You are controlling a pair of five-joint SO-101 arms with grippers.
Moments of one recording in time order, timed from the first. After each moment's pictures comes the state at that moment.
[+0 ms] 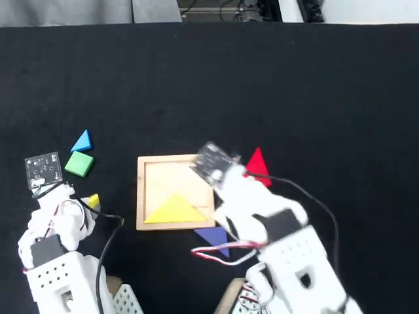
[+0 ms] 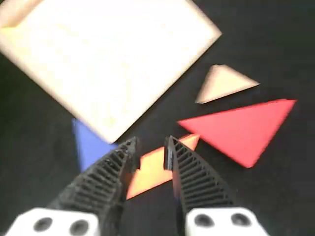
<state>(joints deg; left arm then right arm) -31.4 -80.8 88.0 56.0 -12.2 -25.1 -60.4 64.7 69.9 21.5</state>
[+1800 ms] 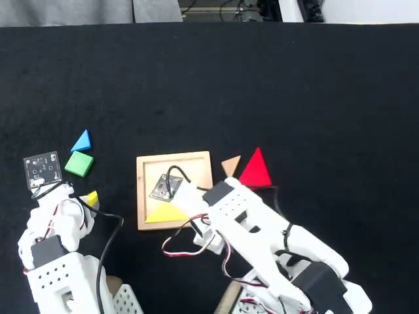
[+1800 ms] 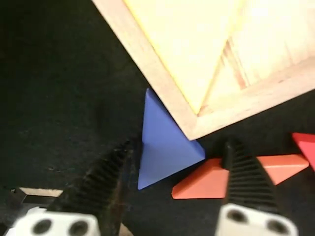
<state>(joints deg) -31.4 -81.5 88.5 54.5 -12.2 -38.5 -20.2 59.6 64.4 23.9</state>
